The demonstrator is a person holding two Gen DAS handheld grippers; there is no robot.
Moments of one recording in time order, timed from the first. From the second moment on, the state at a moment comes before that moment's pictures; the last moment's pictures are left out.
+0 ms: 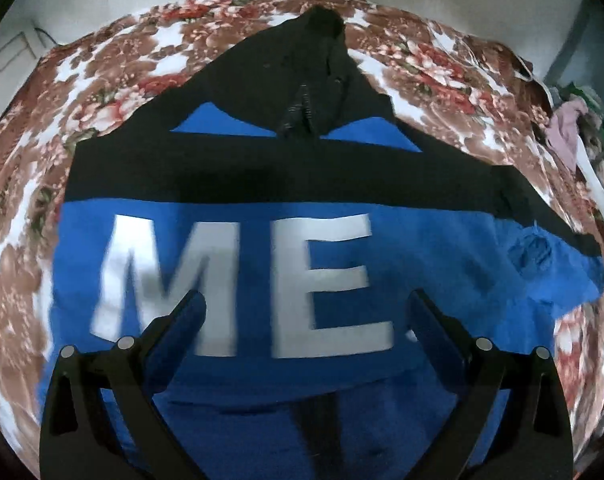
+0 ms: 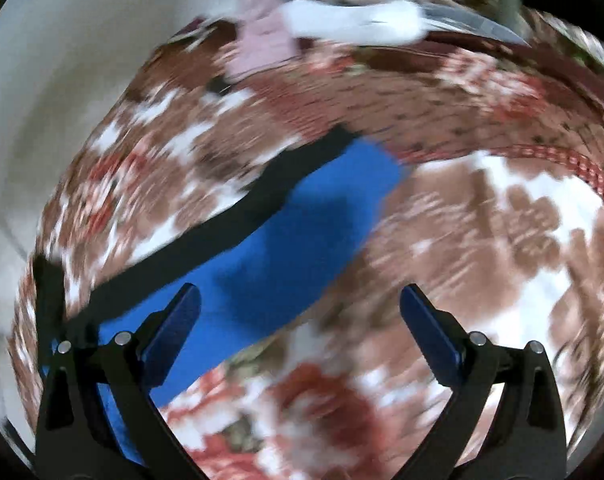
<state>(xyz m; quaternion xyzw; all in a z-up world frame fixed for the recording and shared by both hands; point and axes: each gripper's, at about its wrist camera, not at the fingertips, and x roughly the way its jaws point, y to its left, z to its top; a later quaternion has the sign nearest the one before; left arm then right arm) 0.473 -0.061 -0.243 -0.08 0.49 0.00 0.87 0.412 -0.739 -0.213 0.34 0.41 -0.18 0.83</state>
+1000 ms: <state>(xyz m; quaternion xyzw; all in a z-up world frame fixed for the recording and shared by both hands) 0.507 -0.266 -0.321 0.05 0.48 -0.11 0.87 0.490 -0.836 -0.321 0.55 0.41 -0.05 0.72</state>
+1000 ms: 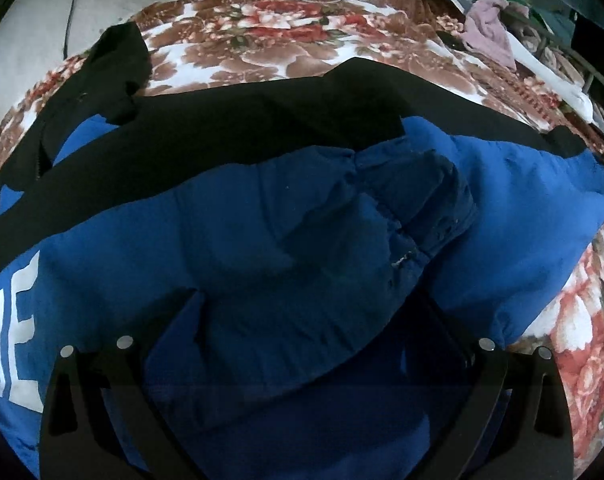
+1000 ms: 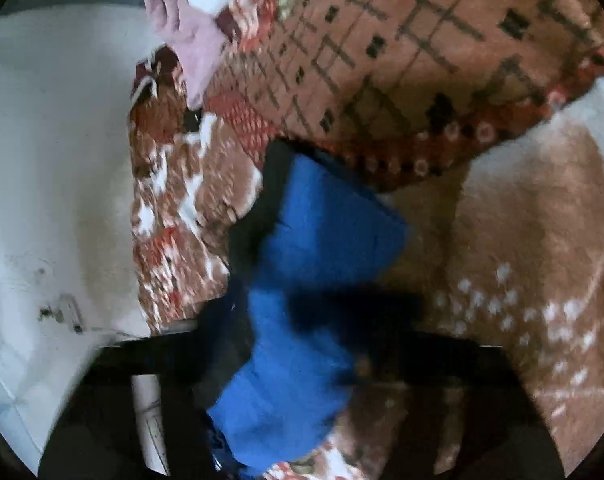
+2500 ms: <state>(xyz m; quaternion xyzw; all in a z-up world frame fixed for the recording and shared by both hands) 0.381 0.046 -0.255 0.07 0.46 0.00 0.88 0.488 -0.269 -0.089 0.10 0.38 0.16 0.91</state>
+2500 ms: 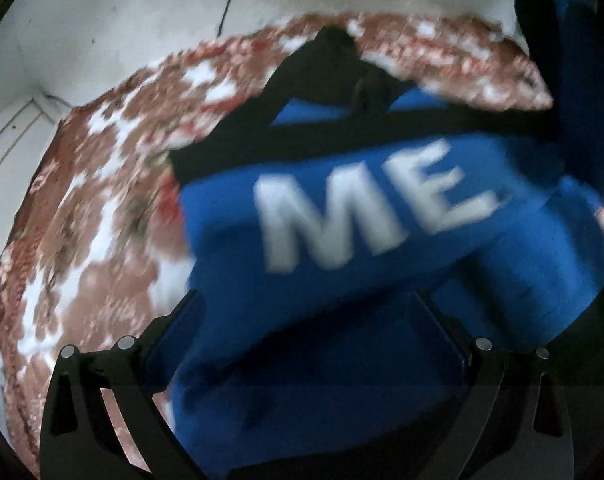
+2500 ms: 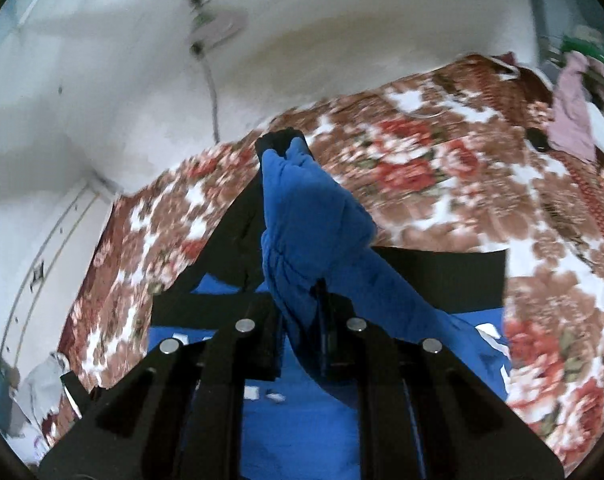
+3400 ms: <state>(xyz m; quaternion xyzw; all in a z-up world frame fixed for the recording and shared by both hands) 0.269 0.144 -0.266 -0.04 0.45 0.01 0.89 0.467 0.050 -0.250 -0.05 0.50 0.23 0.83</state>
